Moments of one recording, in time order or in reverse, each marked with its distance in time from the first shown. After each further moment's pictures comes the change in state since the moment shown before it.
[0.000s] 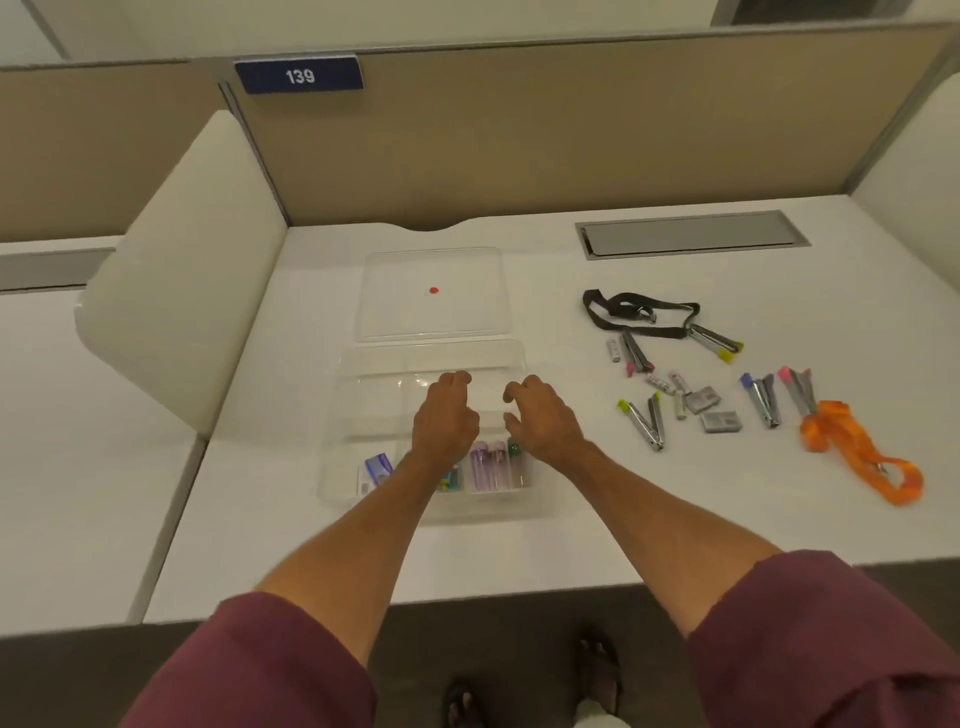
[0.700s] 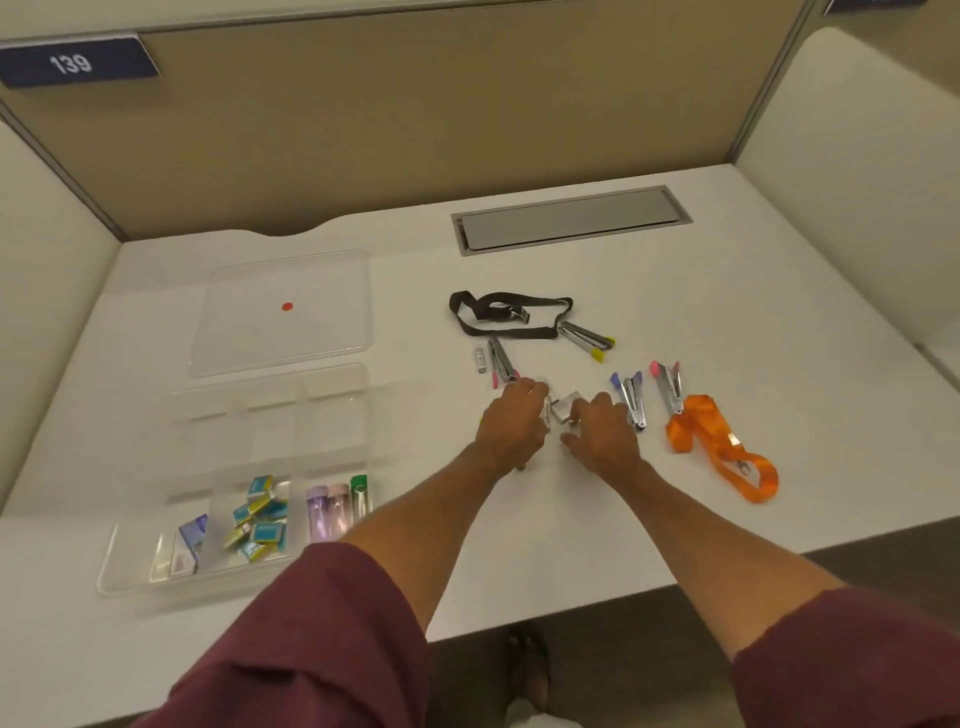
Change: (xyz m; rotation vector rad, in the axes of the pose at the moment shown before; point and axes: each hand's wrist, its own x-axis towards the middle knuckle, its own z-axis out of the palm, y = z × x) left_hand 0.070 0.222 0.167 0.086 -0.287 0.352; right_hand -0.037 0.258 -0.076 -0.076 -0.062 0.433
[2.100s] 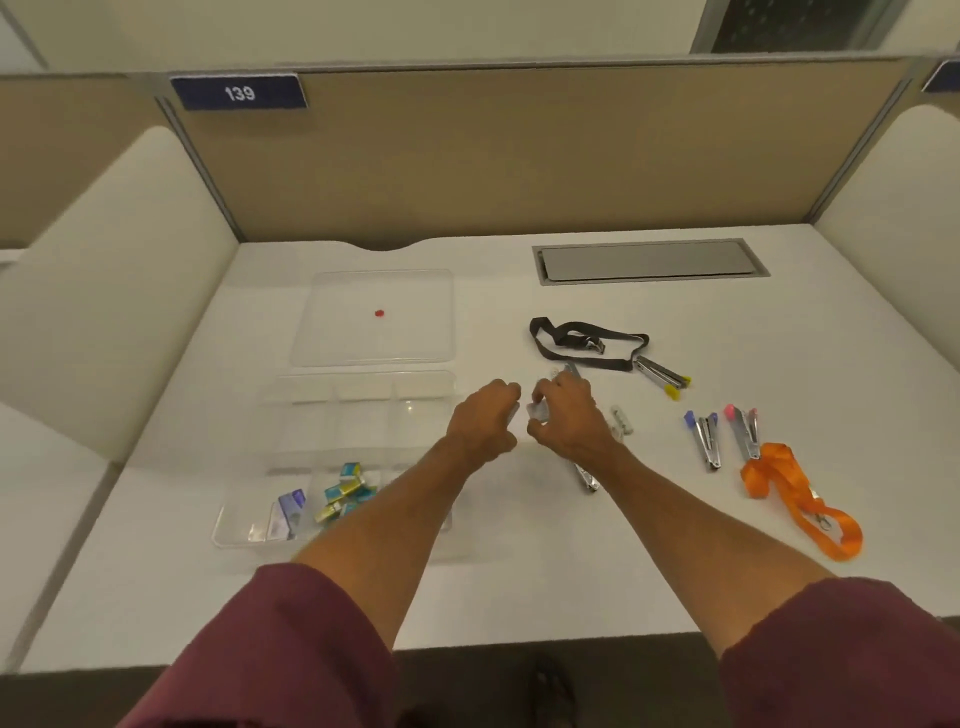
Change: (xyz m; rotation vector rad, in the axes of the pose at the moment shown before) left_hand -0.063 -0.101 -0.081 0.032 0.080 -0.152; right_hand -0.006 -0.152 -0.014 0.076 0.055 -0.315
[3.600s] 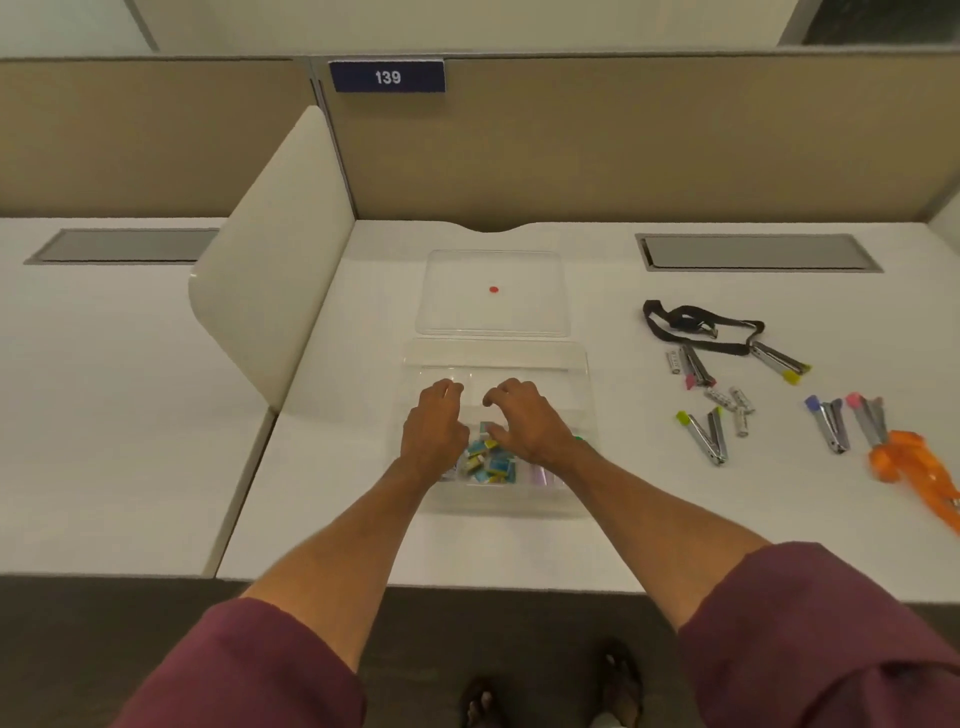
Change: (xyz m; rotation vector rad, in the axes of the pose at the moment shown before) left_hand -0.151 -0.193 -0.051 -0.021 0.215 -0.252; right_hand -0.038 -0.203 0.101 -0.017 -0.130 -0.353
